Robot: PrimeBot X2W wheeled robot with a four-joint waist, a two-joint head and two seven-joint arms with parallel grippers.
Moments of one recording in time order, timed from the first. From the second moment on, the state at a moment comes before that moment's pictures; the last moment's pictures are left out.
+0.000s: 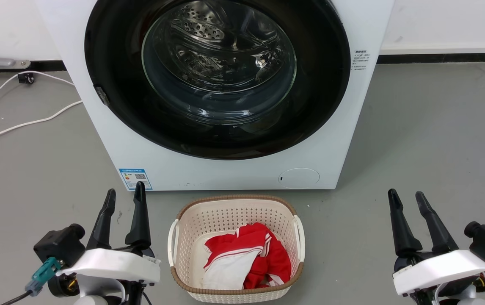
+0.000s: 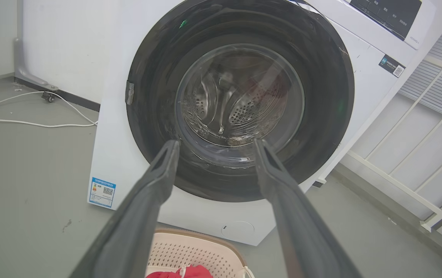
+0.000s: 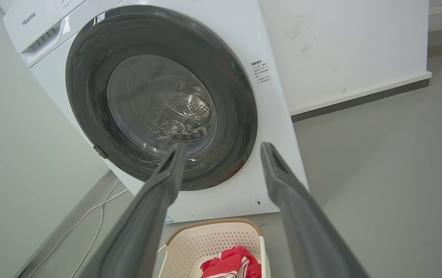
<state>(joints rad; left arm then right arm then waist) -0.04 0.06 -0.01 0.04 -0.50 -0.06 -0.14 0.00 -0.06 0.01 0.03 0.45 0.13 -0.09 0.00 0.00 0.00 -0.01</state>
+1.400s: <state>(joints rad) -0.01 0.10 -0.09 -0.02 -0.16 0.03 -0.23 0.02 -0.05 -0.01 0.01 0.12 0.13 -0.11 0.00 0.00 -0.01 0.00</state>
